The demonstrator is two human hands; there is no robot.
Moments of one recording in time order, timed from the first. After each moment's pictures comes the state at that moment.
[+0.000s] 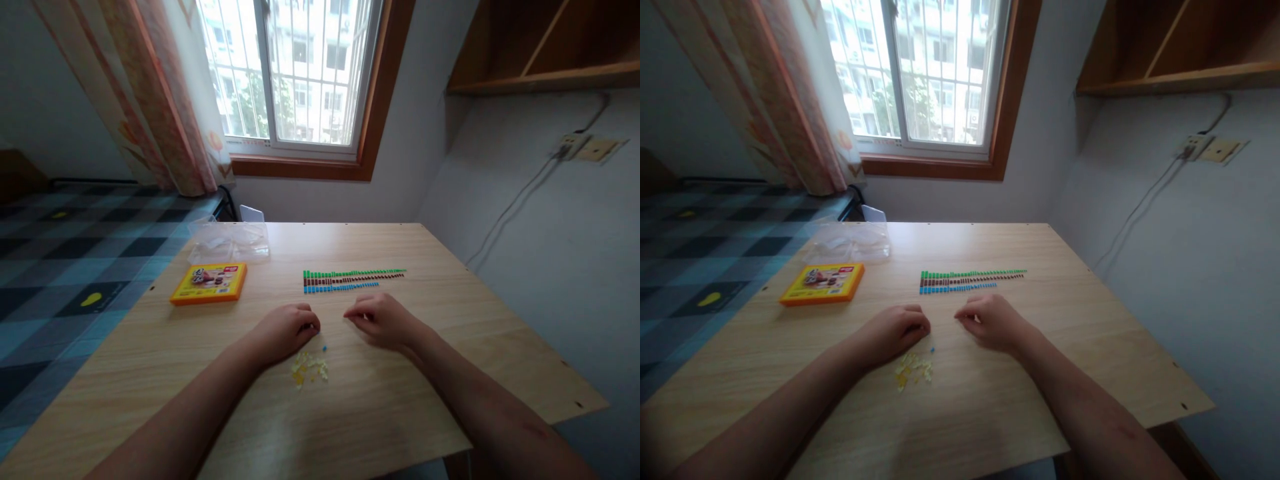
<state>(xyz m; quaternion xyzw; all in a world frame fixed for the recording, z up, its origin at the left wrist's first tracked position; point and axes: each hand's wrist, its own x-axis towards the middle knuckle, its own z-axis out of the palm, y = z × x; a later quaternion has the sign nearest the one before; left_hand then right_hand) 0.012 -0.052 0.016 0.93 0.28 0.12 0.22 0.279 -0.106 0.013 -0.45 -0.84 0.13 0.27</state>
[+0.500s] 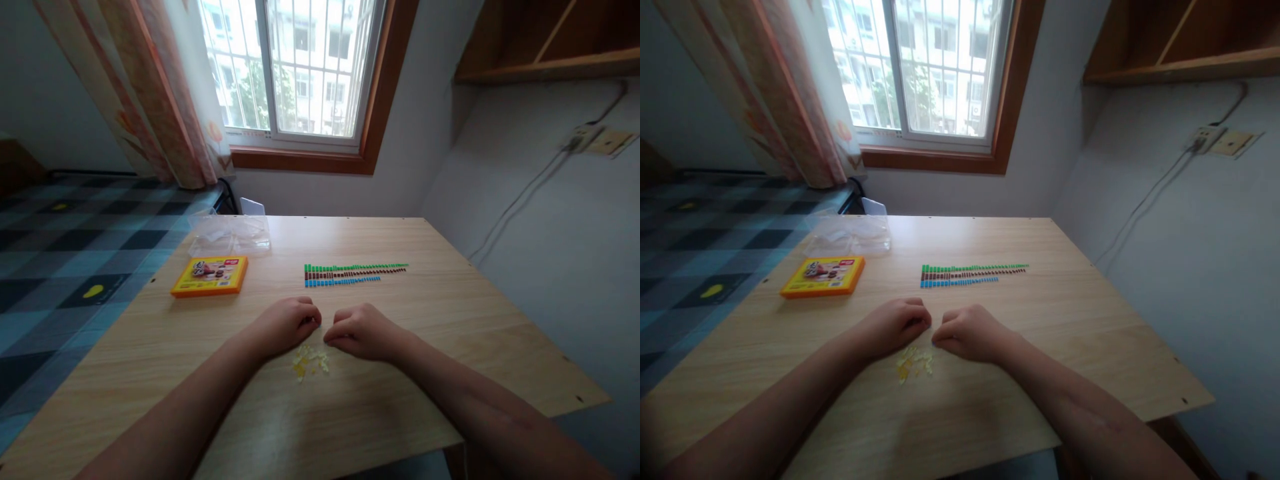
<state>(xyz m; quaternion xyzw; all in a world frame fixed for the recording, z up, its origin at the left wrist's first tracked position) 0.012 -0.052 0.015 0.93 0.27 0.12 0.22 0.244 -0.117 0.000 -0.36 -0.90 0.14 0.20</state>
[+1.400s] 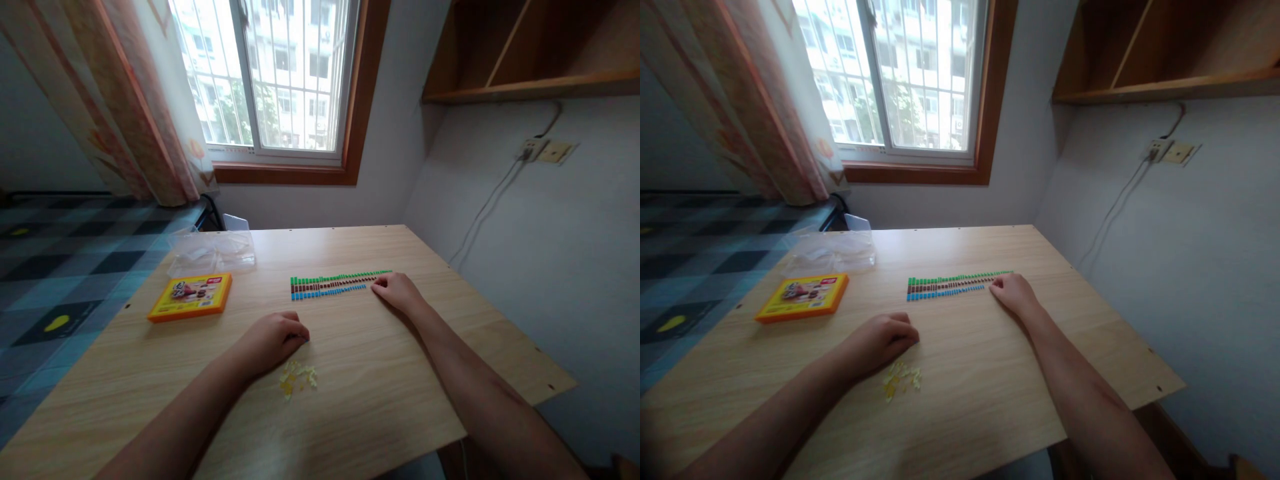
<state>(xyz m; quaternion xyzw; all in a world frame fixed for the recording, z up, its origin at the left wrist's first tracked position) 0.009 -0.049 0.014 0.92 0.28 0.10 0.24 0.365 -0.062 -0.006 -0.73 -0.65 0.07 0.21</state>
